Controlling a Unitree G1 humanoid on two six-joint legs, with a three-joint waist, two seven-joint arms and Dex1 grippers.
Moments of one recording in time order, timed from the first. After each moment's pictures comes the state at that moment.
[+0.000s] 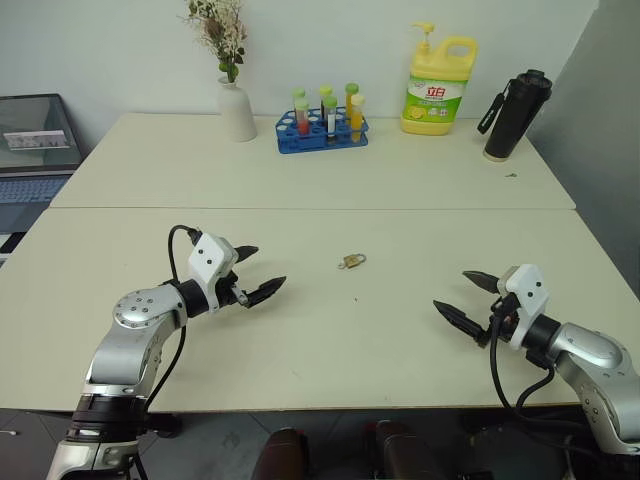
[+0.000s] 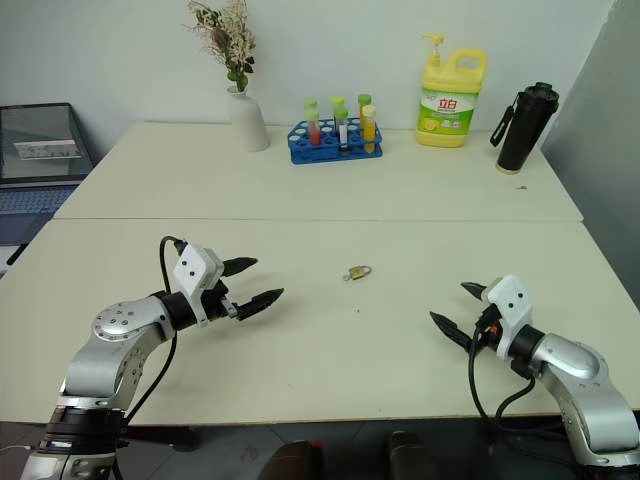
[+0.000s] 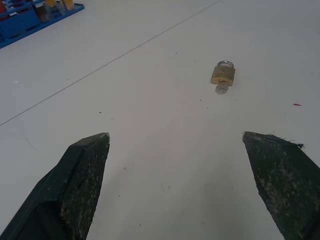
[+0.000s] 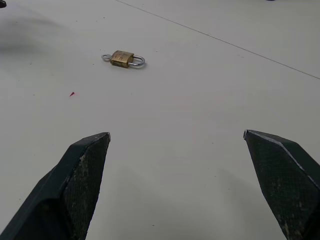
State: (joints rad) left arm -0.23 0.62 0.08 -0.03 -0.30 0.26 -0.85; right arm 0.05 -0.62 -0.14 -0.35 0.38 0.39 0.70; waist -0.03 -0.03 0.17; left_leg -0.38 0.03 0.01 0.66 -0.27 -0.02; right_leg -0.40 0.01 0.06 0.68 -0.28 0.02
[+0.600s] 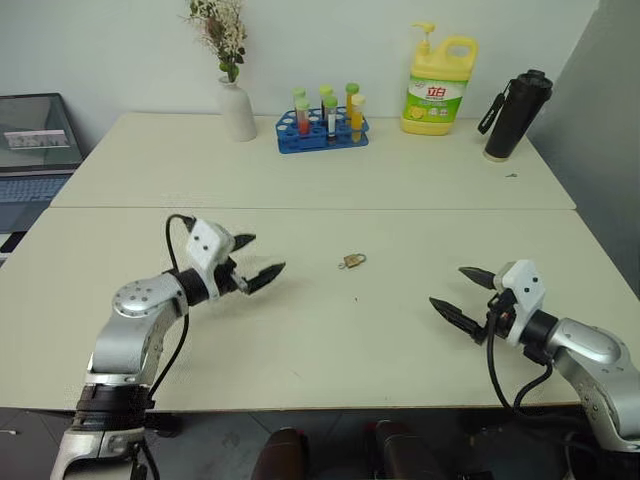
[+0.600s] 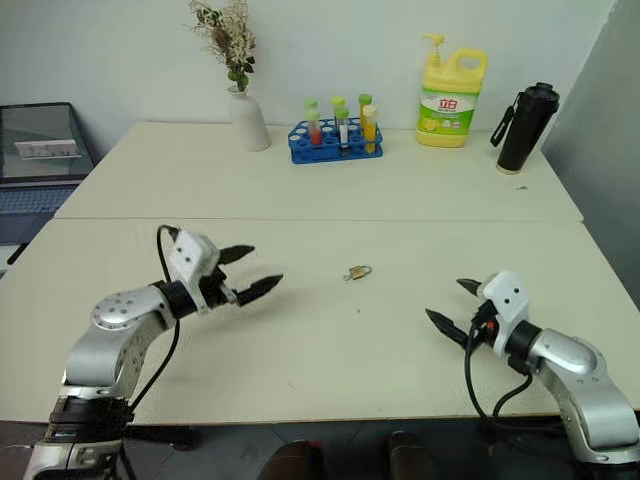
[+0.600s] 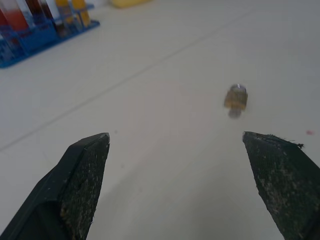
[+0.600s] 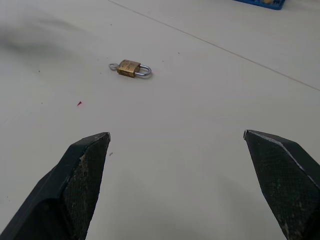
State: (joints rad) left arm -0.30 0.64 0.12 -0.03 -0.35 0.29 -0.87; right arm -0.01 -0.62 -0.13 -0.41 0.39 0.45 0.70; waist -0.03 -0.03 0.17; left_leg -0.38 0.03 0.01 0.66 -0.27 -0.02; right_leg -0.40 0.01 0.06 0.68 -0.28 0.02
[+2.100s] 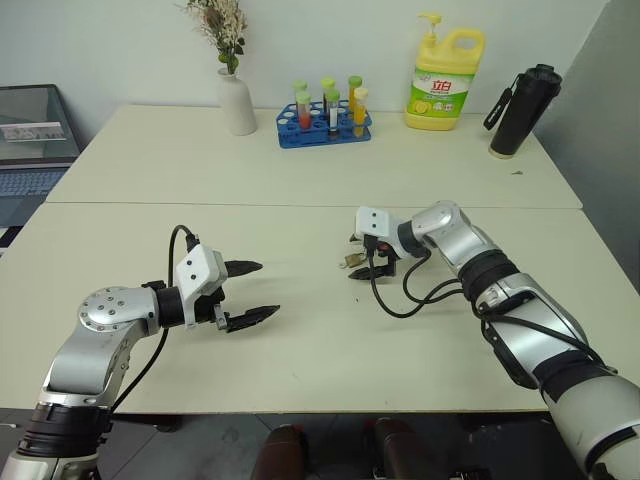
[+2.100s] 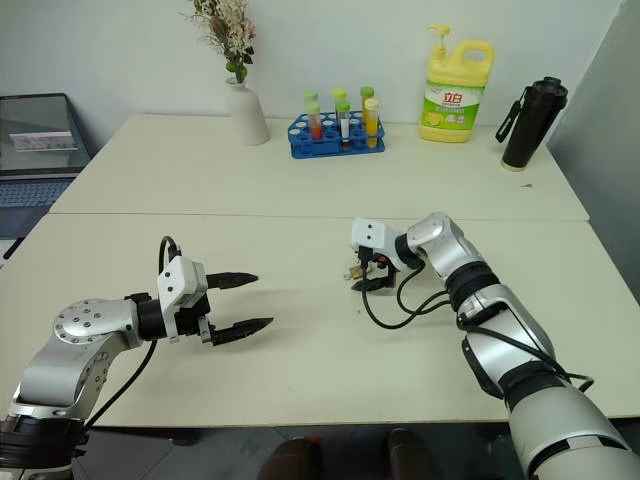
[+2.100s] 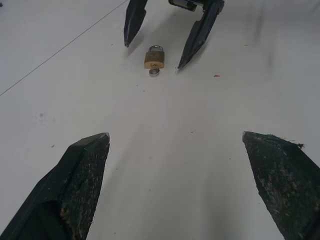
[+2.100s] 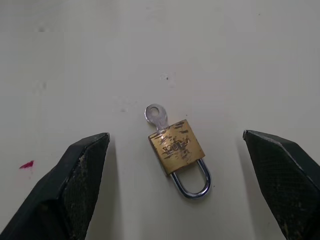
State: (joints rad) left arm -0.16 0.78 0.10 -0.14 -0.37 0.26 -1.08; right arm -1.14 -0.30 0.45 1.03 -0.13 -0.06 1.15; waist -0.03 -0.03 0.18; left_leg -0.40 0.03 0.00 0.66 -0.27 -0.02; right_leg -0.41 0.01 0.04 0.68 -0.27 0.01
